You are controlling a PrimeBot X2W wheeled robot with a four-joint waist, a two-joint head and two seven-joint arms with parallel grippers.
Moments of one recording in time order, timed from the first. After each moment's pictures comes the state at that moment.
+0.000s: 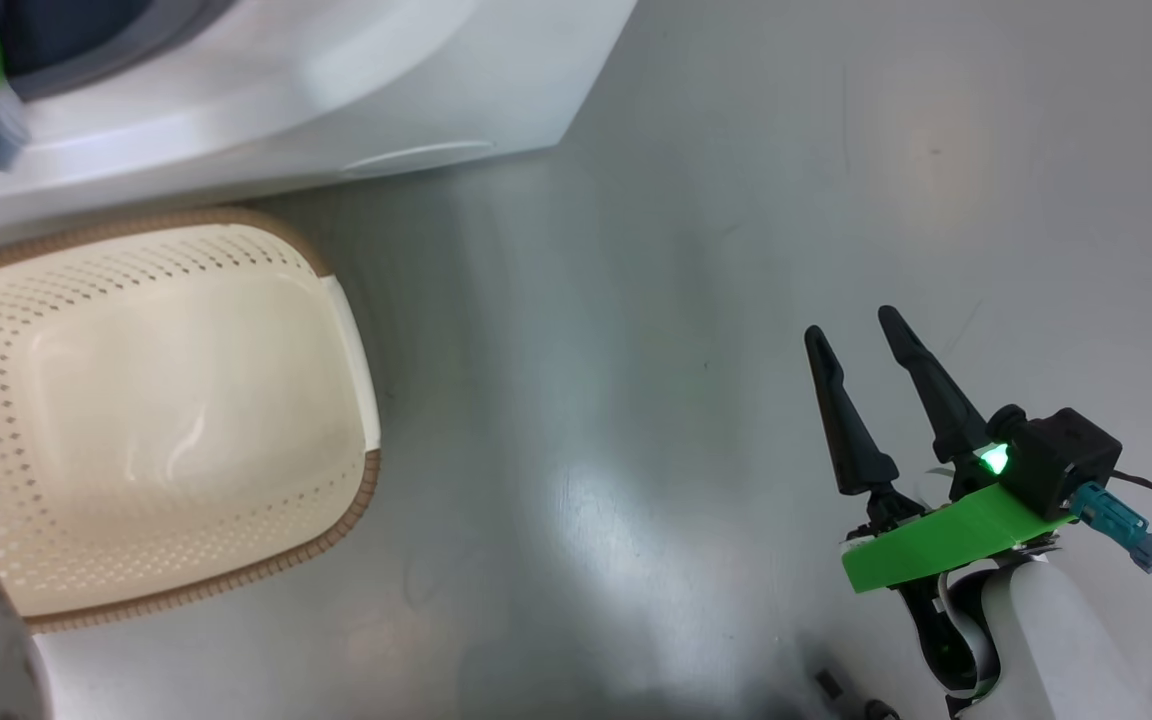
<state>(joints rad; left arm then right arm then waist) -1.15 0.20 0.07 0.69 -0.11 -0.10 -0.18 -0.29 -0.09 0.14 0.15 0.31 0.13 -0.25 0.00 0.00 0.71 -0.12</state>
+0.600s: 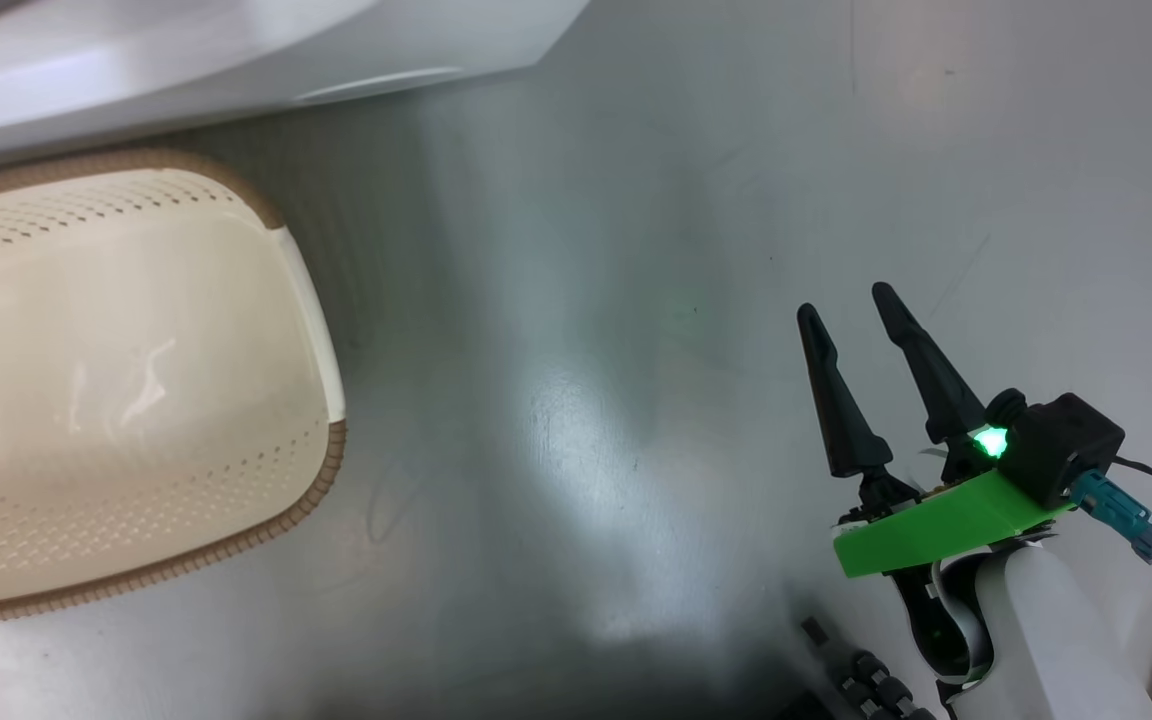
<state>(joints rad) -1.38 0.28 0.00 0.61 -0.01 -0.07 -0.26 -0.31 -0.07 0.14 0.12 0.31 0.13 -0.25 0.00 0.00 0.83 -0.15</state>
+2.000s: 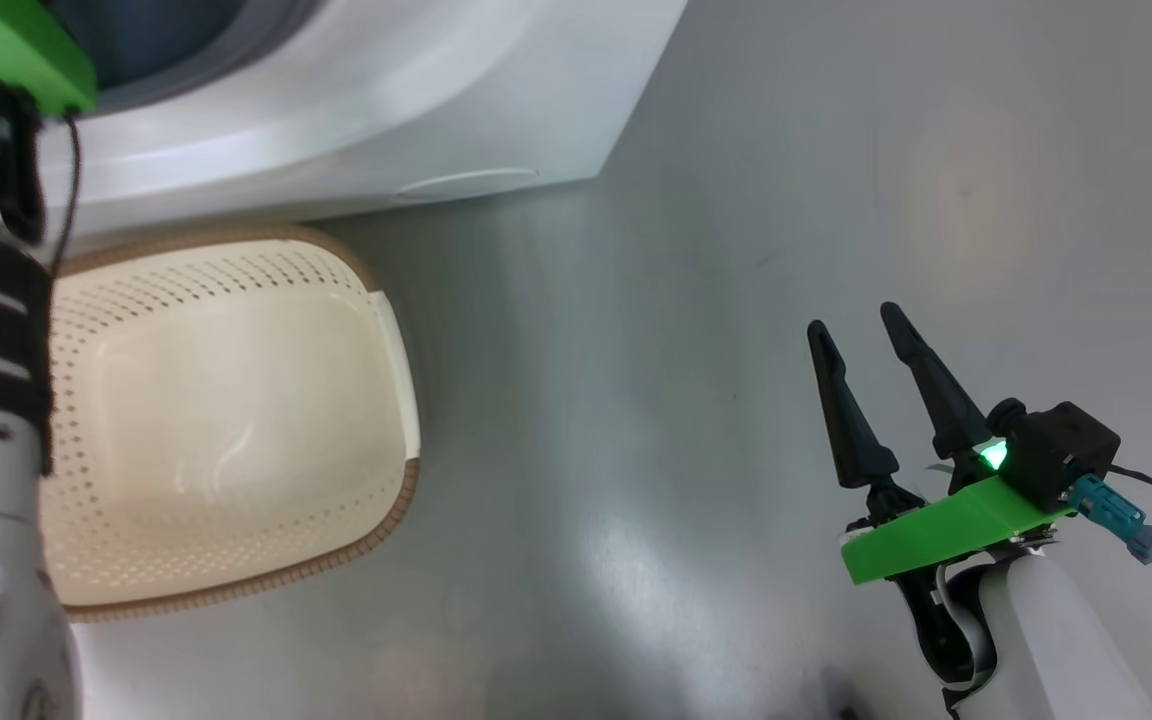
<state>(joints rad) -1.27 0.16 0.00 0.99 -0.13 -0.06 -0.25 -0.31 -0.08 0.13 0.18 0.31 0.13 -0.26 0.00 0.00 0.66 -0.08</state>
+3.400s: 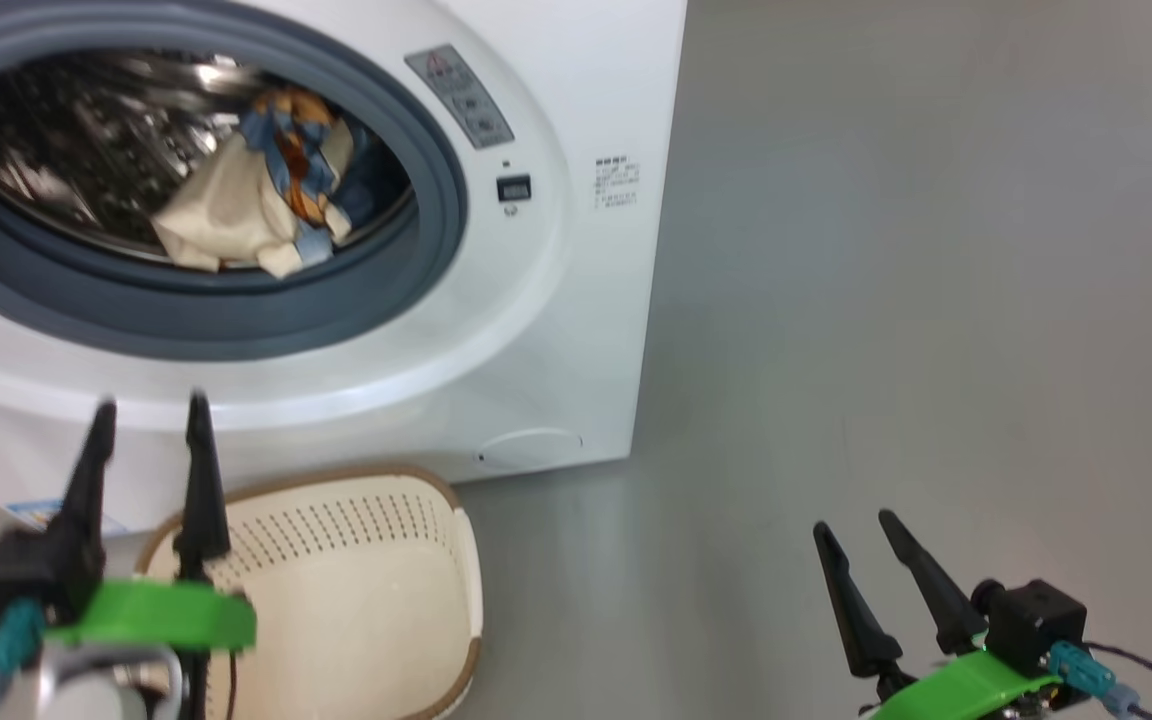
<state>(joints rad) -0.20 0.10 0.03 0.16 -0.19 -0.01 -0.26 -0.05 -0.09 0.14 0.22 0.33 0.13 -0.26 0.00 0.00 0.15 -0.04</state>
